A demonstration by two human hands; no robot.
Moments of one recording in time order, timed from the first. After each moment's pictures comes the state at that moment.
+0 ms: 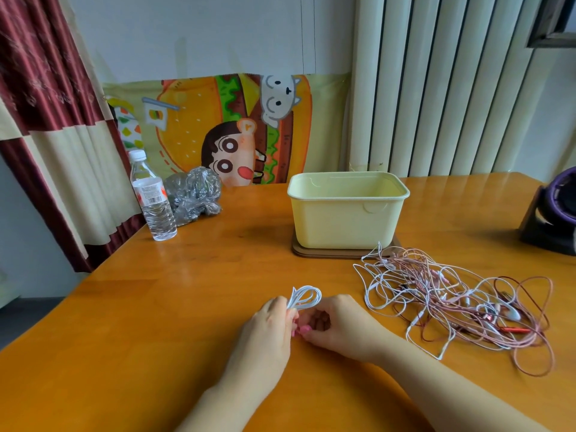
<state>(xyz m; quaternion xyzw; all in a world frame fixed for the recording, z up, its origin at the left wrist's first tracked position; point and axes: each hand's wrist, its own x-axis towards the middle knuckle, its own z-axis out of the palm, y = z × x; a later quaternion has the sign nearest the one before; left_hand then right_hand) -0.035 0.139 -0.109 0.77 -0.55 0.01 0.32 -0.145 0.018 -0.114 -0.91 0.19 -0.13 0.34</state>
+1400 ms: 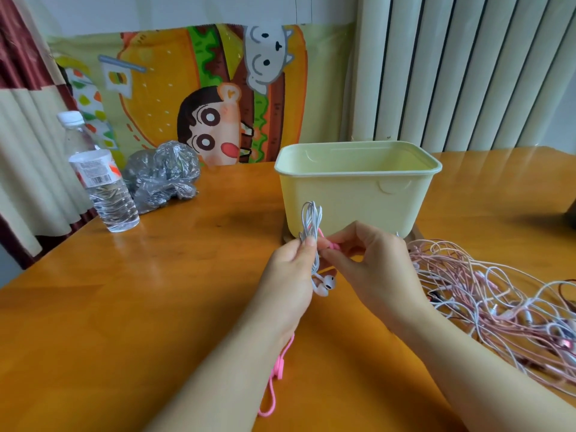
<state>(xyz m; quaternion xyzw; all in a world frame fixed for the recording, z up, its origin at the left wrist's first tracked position) -0.018 0.023 -0.103 0.57 -0.37 -0.34 0.65 -0.119 -0.047 -0.101 -0.79 0.29 -0.44 0.32</state>
